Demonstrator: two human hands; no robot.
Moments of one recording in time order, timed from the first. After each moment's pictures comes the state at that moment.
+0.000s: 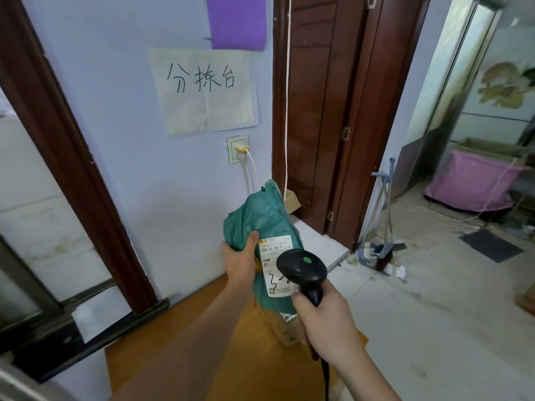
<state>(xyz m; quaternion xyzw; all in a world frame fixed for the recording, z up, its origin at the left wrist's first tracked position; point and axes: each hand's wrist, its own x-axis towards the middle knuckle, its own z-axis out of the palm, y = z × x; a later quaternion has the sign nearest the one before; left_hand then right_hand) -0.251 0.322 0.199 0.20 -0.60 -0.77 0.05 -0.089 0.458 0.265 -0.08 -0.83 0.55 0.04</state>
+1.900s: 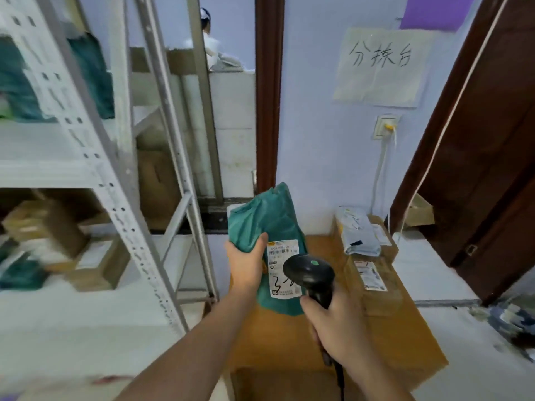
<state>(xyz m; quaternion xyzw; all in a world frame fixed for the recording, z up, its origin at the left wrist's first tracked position) 0.022 0.224 0.174 0.34 -0.56 -0.68 0.34 0.053 0.426 0.243 0.21 -0.81 0.52 -0.19</state>
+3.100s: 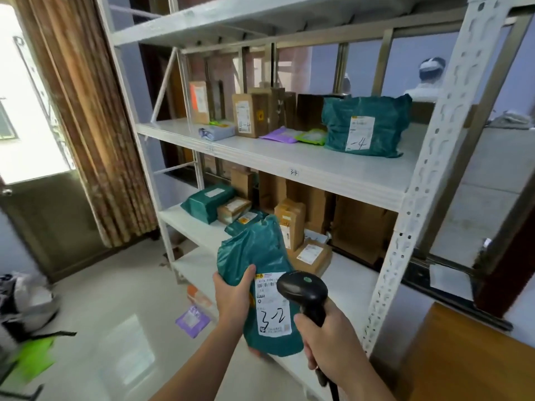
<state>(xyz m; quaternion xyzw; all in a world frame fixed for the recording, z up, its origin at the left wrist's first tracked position) 0.489 -0.008 0.191 0.55 -0.39 -0.50 0.54 0.358 0.147 0.265 0.45 -0.70 0.42 -0.36</state>
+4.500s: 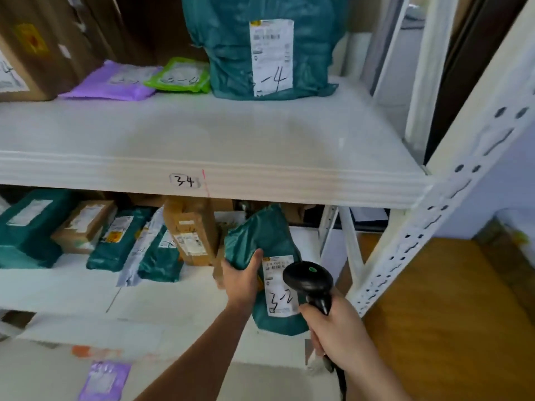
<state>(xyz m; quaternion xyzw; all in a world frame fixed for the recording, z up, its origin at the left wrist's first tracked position) 0.263 -0.247 0.087 0.47 -0.53 -0.63 0.30 0.241 -0.048 0.201 0.19 -0.81 0.46 -0.32</state>
